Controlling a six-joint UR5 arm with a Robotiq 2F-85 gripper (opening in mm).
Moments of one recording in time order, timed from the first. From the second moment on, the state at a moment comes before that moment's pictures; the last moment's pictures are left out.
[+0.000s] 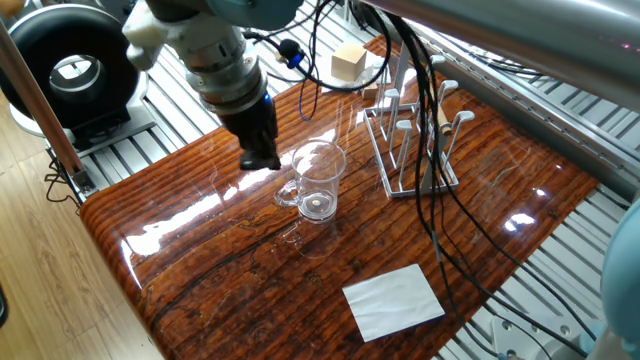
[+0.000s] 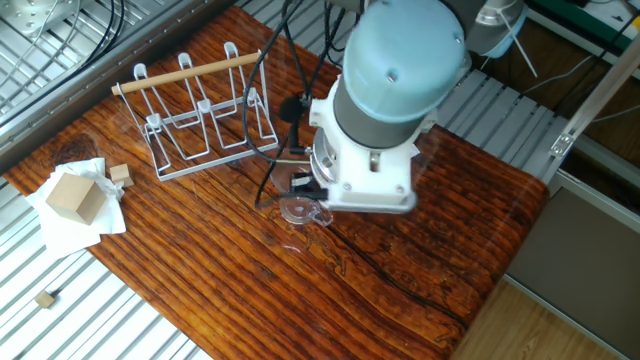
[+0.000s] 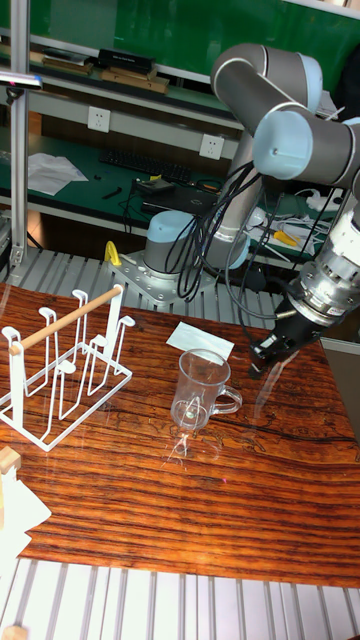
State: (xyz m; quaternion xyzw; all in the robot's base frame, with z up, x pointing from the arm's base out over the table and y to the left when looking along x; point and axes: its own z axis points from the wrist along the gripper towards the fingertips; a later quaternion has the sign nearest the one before) arm 0.515 0.165 0.139 0.29 -0.95 0.07 0.07
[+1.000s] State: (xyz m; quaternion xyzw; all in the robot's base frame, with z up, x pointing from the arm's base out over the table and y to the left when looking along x) arm 0.512 0.174 0.130 0.22 -0.97 0.04 0.06
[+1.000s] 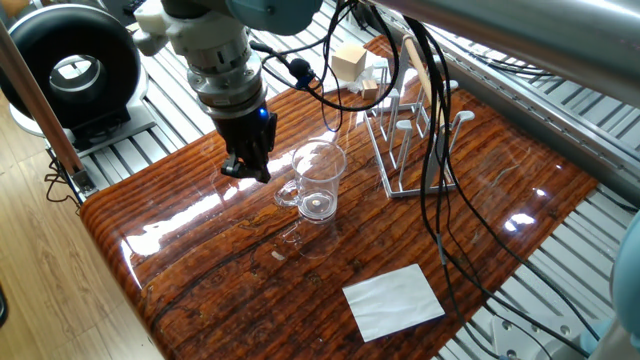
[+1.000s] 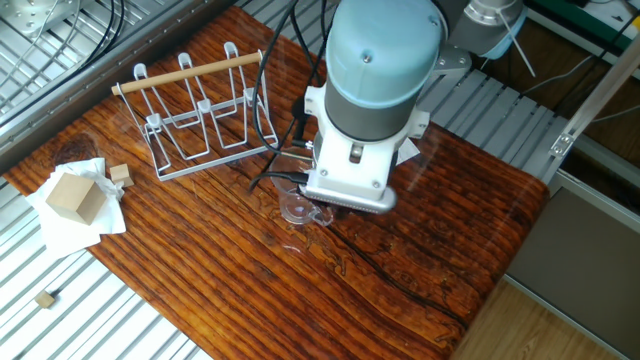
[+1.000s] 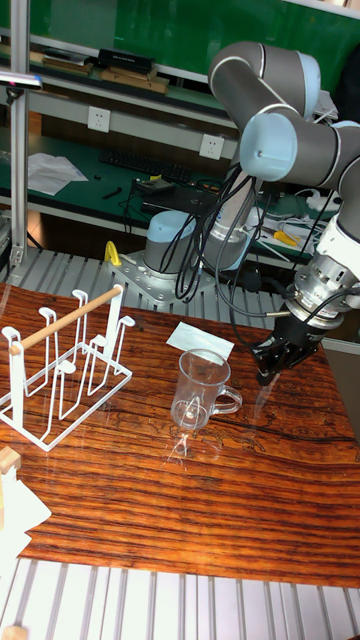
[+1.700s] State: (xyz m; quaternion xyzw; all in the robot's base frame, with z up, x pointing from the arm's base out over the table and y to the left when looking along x) arm 0.510 0.174 0.126 0.22 -0.97 0.03 0.07
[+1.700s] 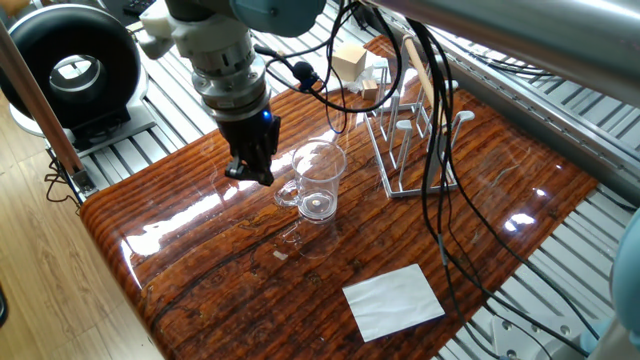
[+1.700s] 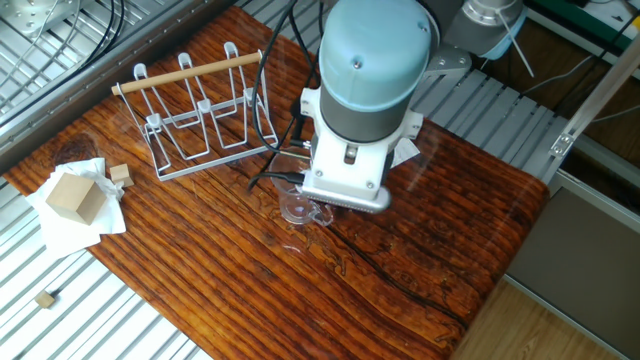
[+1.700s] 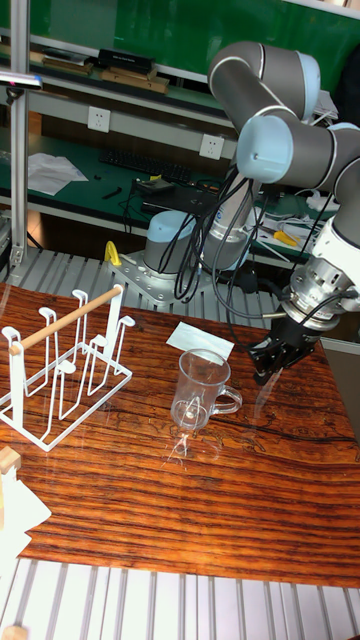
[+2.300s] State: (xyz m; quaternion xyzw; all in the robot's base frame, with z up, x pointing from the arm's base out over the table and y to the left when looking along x) arm 0.521 0.171 0.132 0.25 -0.96 0.06 0.07
